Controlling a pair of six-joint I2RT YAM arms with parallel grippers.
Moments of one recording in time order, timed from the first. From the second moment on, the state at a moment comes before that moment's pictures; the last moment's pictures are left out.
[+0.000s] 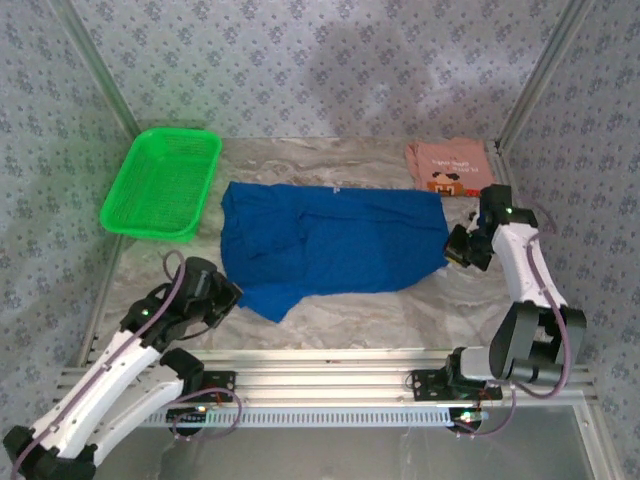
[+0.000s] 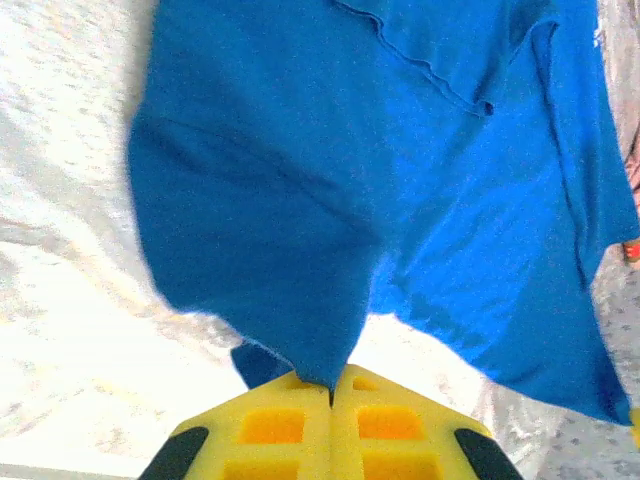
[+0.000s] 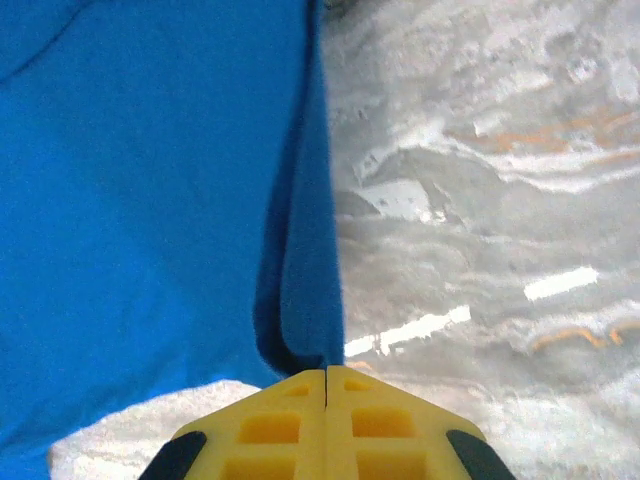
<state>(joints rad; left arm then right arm) -0.57 0.61 0.64 -0.90 0.01 -1.32 -0.16 1.32 1.06 -1.06 -0.23 0.37</state>
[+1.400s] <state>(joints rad) -0.22 1.37 1.17 -0.87 0.15 -0.68 -0.23 1.62 1.14 -0.99 -0.21 0.32</state>
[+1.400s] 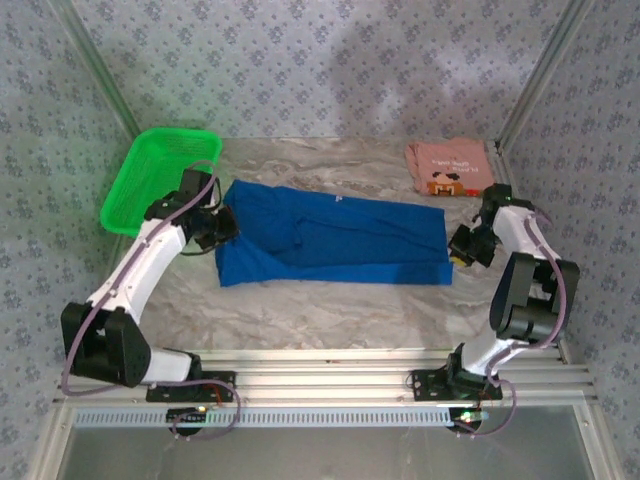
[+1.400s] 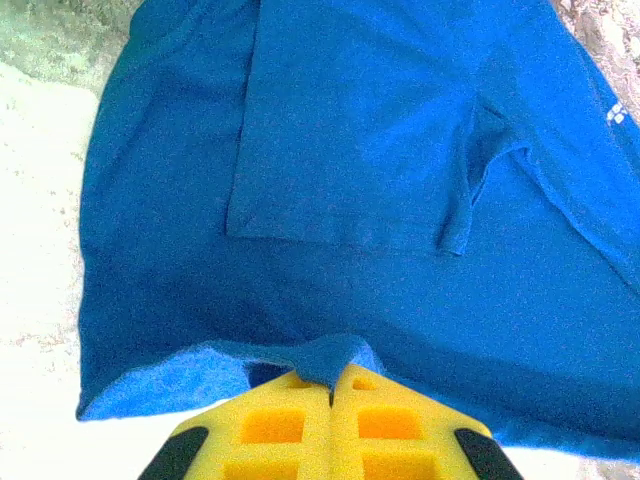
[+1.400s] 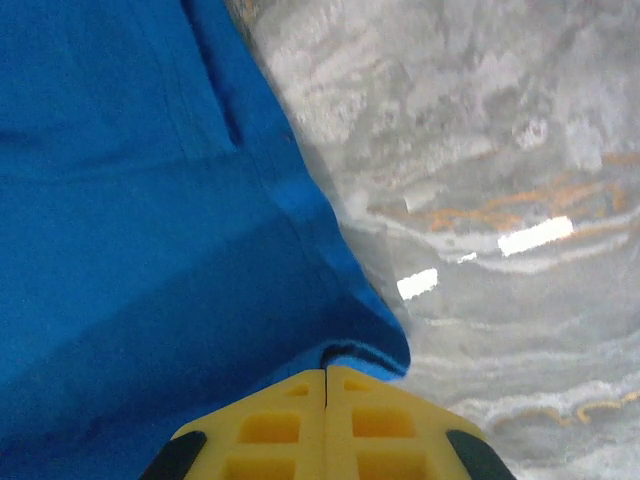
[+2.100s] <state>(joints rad) -0.18 1.75 1.58 -0.92 0.22 -0.44 -0.23 1.80 1.27 -0.97 -0.19 0.27</state>
